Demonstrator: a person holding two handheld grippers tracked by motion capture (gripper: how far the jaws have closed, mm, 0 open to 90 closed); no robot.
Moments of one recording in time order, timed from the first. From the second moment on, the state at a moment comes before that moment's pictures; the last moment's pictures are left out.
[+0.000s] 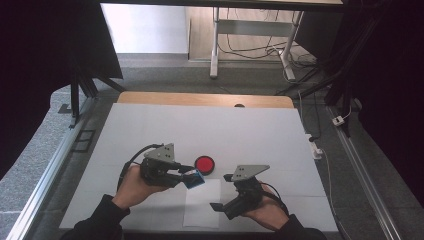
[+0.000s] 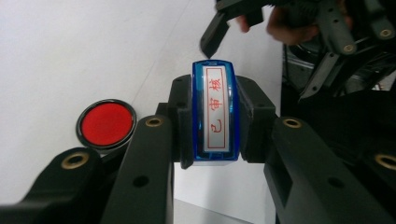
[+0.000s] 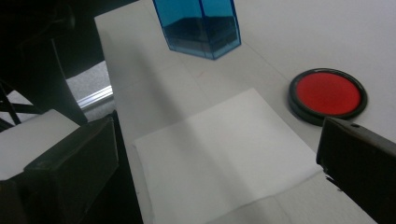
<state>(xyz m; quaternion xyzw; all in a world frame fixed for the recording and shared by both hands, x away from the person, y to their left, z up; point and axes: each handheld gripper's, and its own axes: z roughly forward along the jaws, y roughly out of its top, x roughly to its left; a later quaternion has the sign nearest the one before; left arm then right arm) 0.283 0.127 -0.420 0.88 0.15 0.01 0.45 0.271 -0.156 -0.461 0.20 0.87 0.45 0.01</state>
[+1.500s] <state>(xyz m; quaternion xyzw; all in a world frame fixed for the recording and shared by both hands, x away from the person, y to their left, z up) 0.282 0.123 -0.423 0.87 0.07 -0.04 0.49 0.290 -0.123 -0.464 0.09 0.87 0.48 -0.08</state>
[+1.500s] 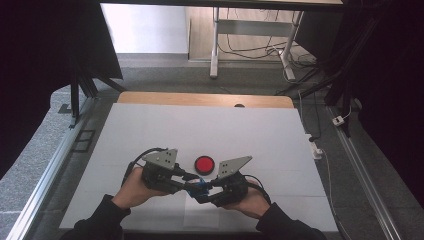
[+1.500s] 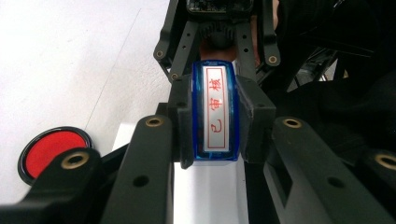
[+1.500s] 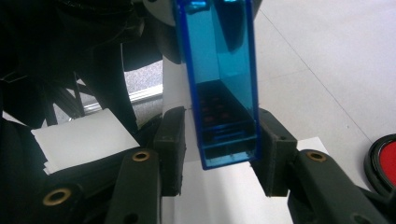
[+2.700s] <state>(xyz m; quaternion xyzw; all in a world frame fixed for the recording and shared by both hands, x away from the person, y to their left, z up) 0.280 0.128 -0.423 0.85 0.04 -0.04 0.52 0.287 -0.127 -0.459 0.06 0.86 0.50 -0.09</state>
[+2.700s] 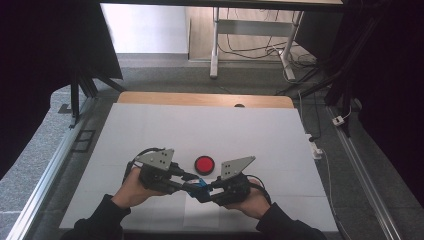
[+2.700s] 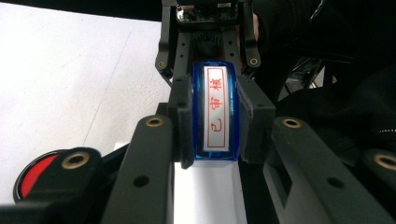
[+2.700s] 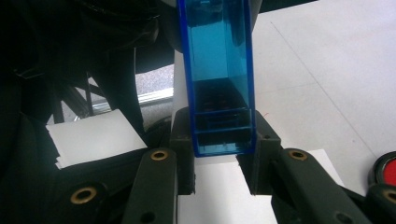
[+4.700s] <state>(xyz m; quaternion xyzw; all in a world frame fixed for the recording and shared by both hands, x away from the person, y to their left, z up) 0.289 0.145 -0.419 0.81 0.06 -0.07 0.58 0.285 -0.127 -0.457 0.06 0.86 0.50 -0.08</state>
